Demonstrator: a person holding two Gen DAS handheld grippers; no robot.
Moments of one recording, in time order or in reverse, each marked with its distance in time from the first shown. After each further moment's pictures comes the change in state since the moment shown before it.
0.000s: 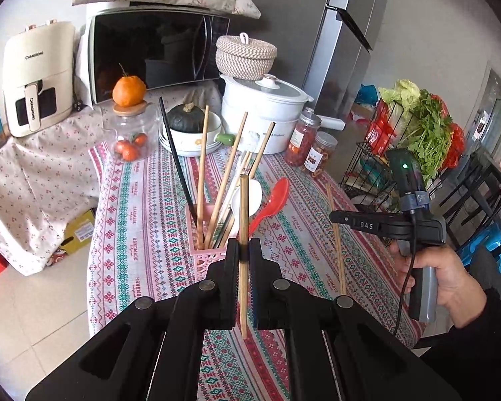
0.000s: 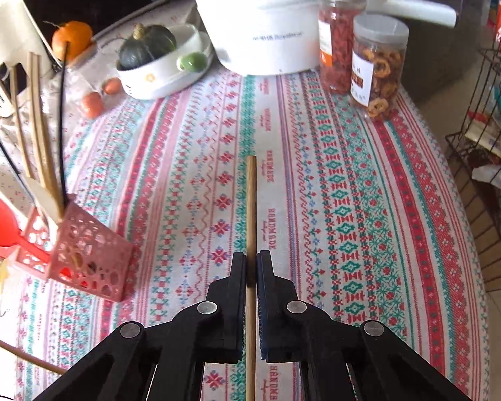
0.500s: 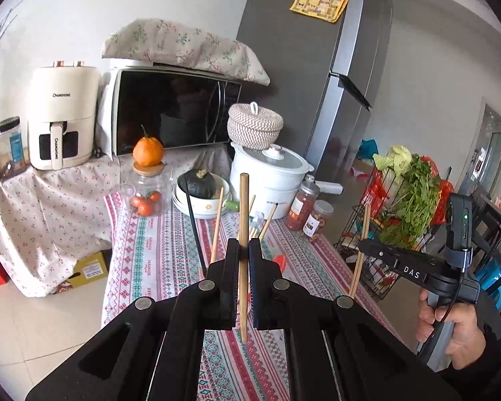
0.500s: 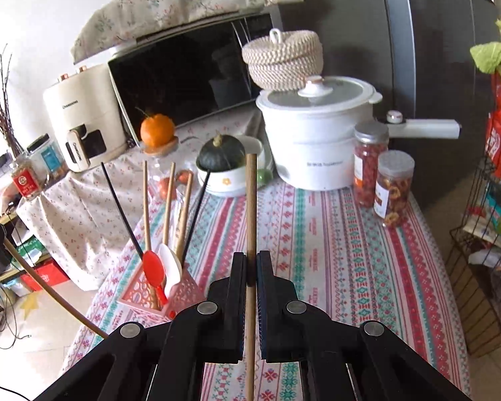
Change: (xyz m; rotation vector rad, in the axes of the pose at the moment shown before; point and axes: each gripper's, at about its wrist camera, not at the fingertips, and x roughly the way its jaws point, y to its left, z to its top) left arm -0.061 0.010 0.026 -0.055 -0.269 0.011; right arm -0.107 0.042 0.003 -0.093 -0.333 0.098
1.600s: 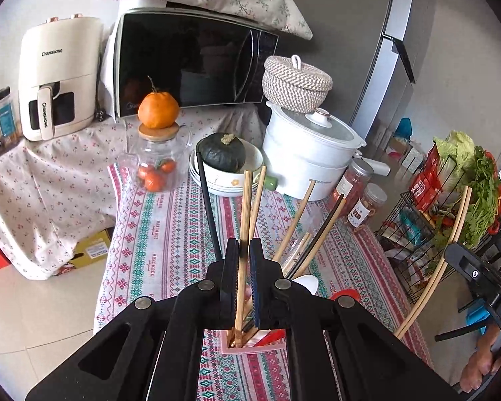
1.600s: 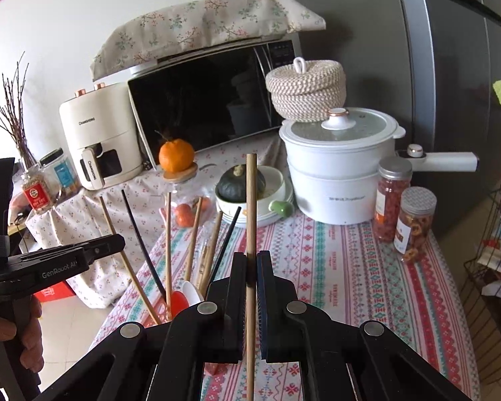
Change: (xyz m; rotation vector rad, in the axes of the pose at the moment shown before) left arm 0.131 0.025 0.007 -0.053 0.197 0.118; right arm 0.009 0.016 0.011 -0.026 -0.076 0.040
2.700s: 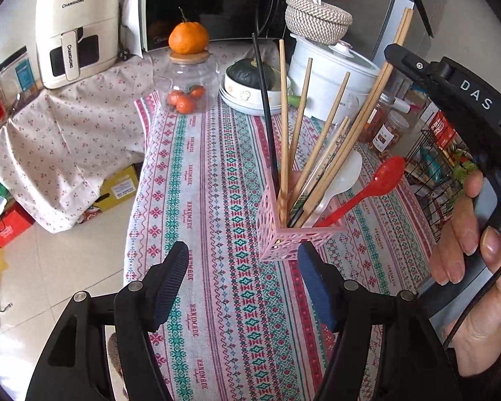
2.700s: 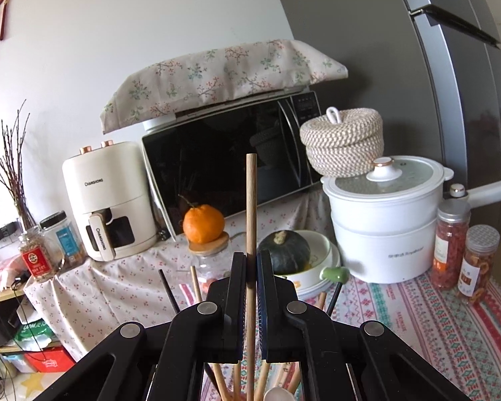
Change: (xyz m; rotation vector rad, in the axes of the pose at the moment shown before) left arm -0.019 0.031 -0.067 0.025 0.238 0.086; right arm 0.075 0.074 0.007 0.062 -0.237 -0.016
